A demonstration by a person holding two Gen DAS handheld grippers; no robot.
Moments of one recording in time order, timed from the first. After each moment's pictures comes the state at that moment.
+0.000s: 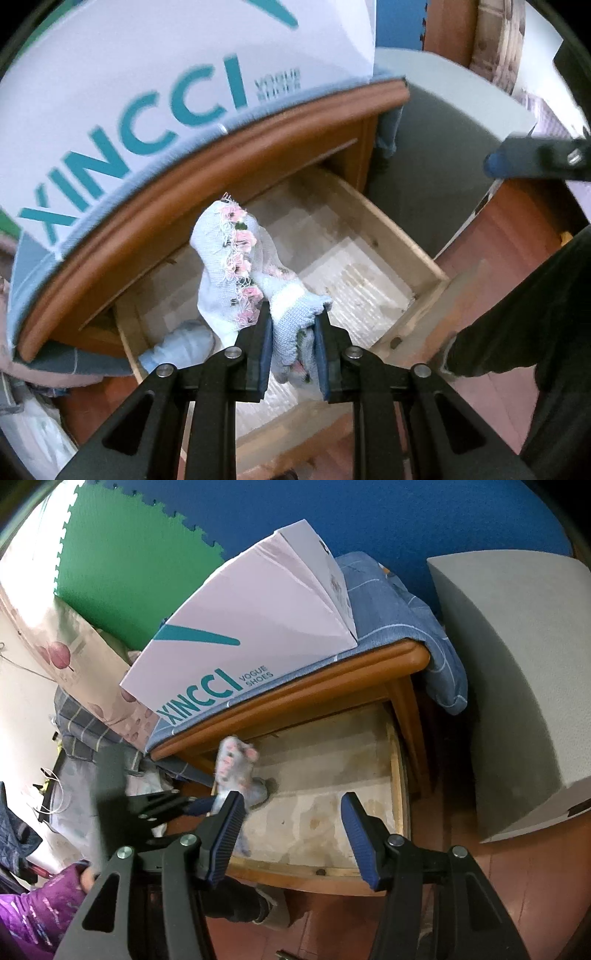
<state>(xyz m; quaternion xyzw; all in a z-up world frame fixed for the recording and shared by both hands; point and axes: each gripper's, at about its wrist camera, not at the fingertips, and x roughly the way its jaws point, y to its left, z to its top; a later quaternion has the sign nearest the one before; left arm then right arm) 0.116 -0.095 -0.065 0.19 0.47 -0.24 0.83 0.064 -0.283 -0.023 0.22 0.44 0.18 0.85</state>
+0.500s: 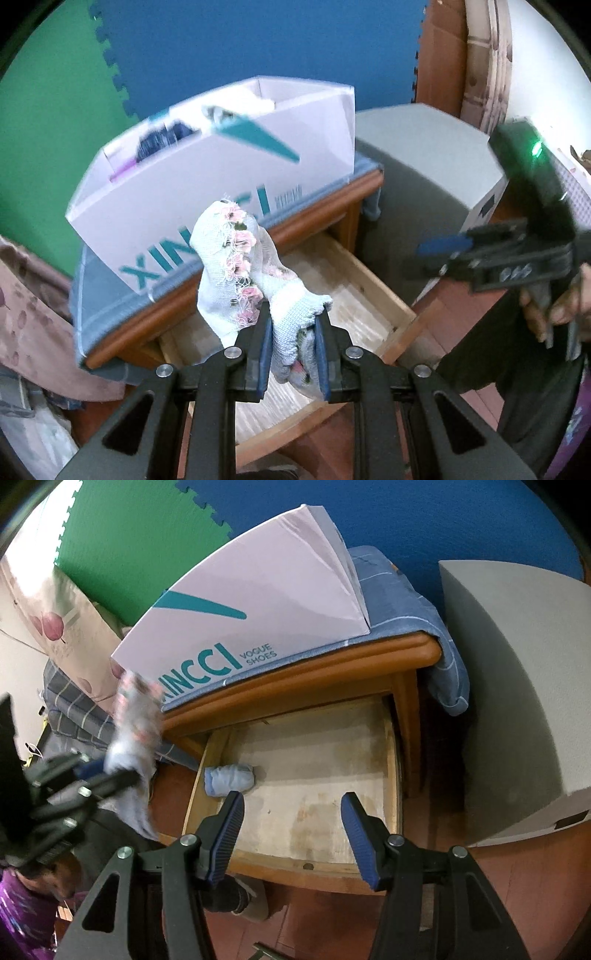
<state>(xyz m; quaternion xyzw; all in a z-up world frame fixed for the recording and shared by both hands) 0.076 -0.088 0.031 0.18 0.39 -0.24 0.87 0.066 -0.267 -0.029 0.17 0.46 0.18 0.85</state>
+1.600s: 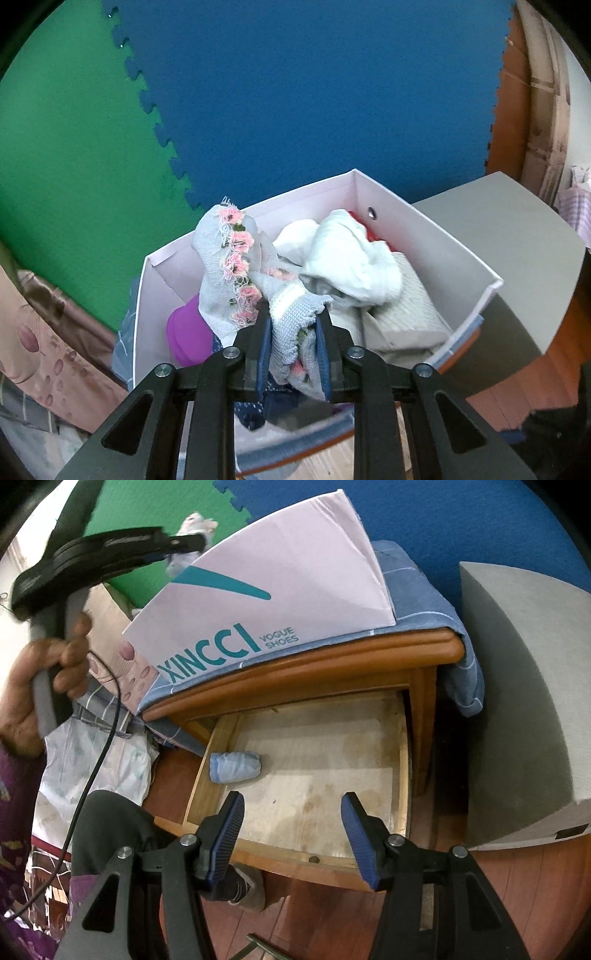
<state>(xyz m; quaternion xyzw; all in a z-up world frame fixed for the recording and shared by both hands) 0.243 -0.115 0.103 0.17 0.34 -0.14 0.91 0.065 -0.253 -0.031 0.15 0.47 0.20 0.85</state>
